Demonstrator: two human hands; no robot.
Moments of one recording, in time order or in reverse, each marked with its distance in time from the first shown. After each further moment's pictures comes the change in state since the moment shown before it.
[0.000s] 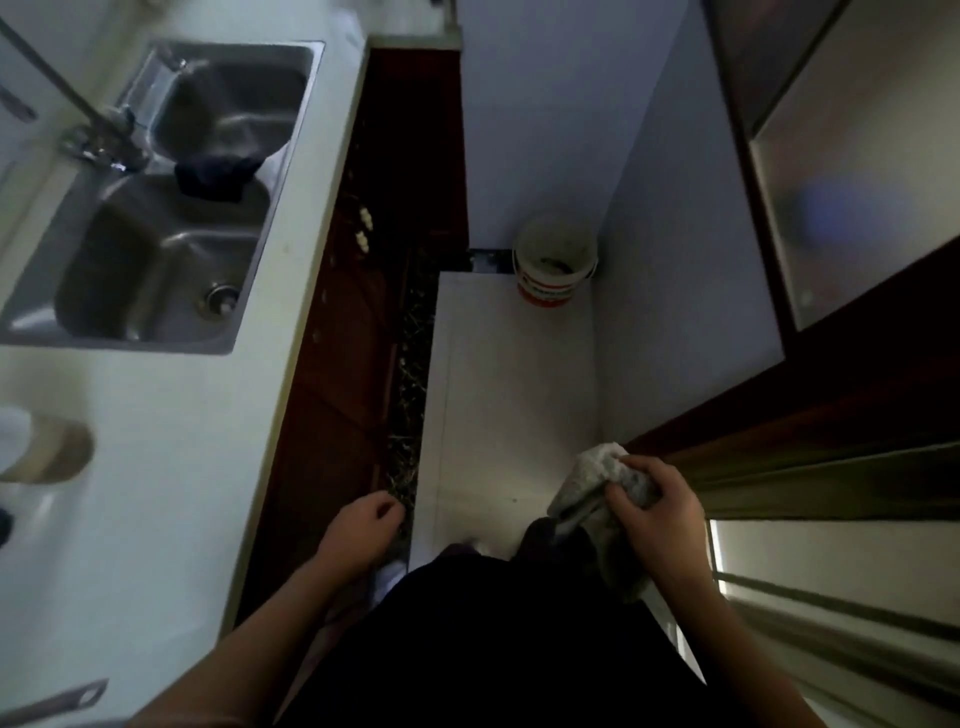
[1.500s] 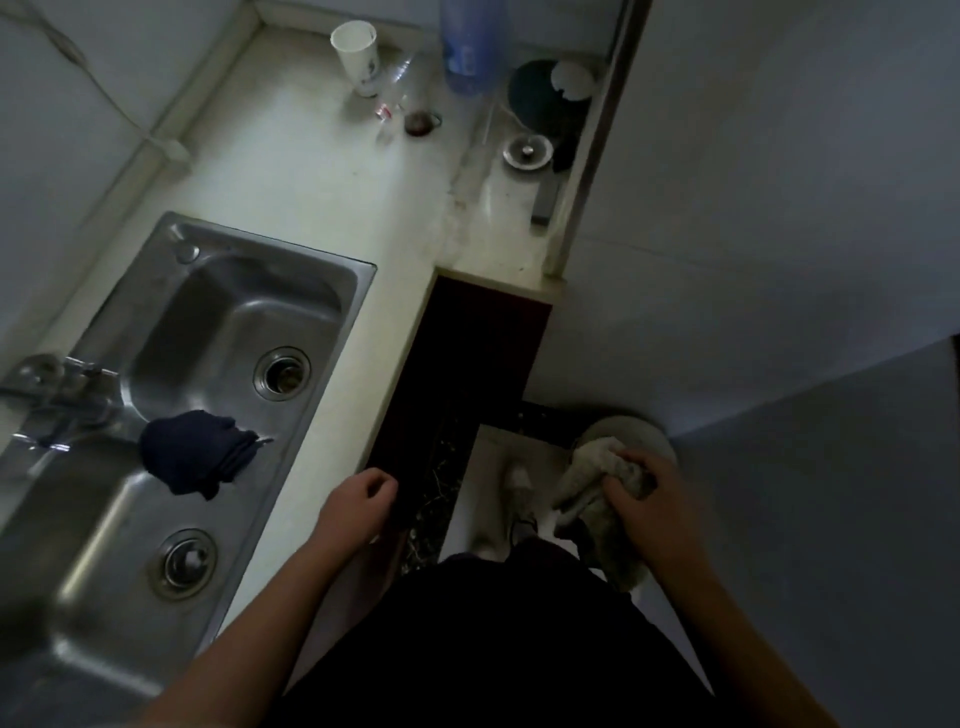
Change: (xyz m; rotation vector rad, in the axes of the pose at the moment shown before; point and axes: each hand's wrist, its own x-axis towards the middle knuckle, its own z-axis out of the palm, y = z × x) left_hand 0.460 0.243 -0.376 -0.294 0.227 -0.203; right_hand 0.626 -0.319 0.175 -0.080 -0.282 -0.082
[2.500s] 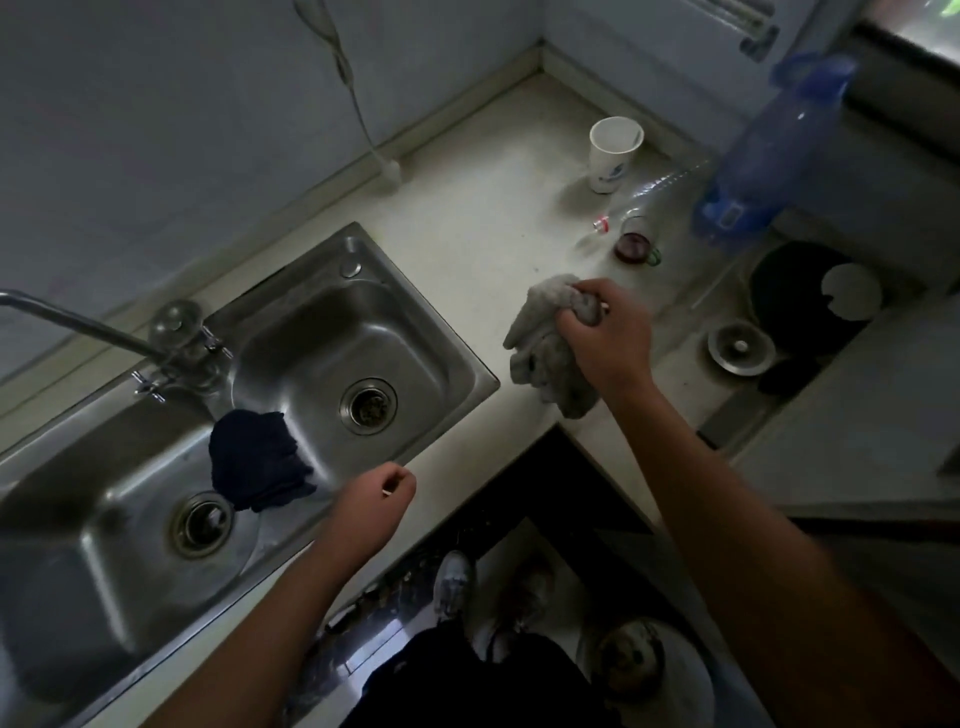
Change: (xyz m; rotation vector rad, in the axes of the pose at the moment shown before) left_hand 0.097 0.081 -0.080 -0.354 0.347 -0.267; right_hand 0.320 -0.339 0.185 -0.047 -0.314 -0.663
